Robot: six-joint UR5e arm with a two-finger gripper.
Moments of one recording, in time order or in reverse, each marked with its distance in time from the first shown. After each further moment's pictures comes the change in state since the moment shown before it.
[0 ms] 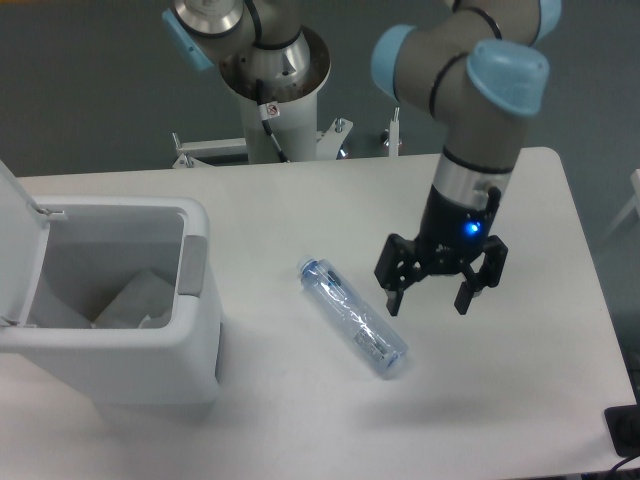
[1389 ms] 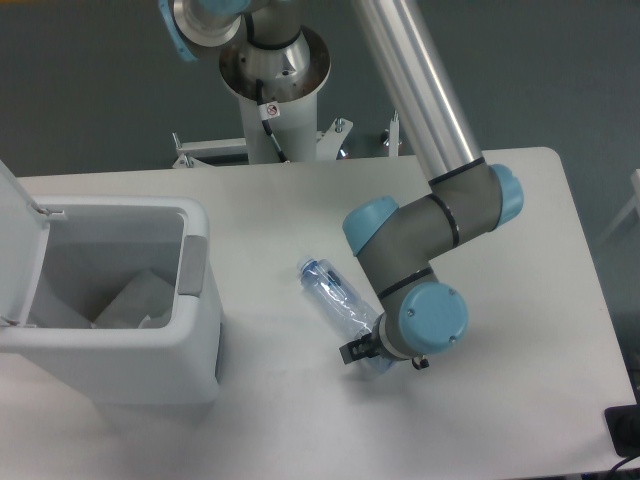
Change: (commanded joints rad) arm -0.193 -0.342 0.180 -0.266 0.378 -0.301
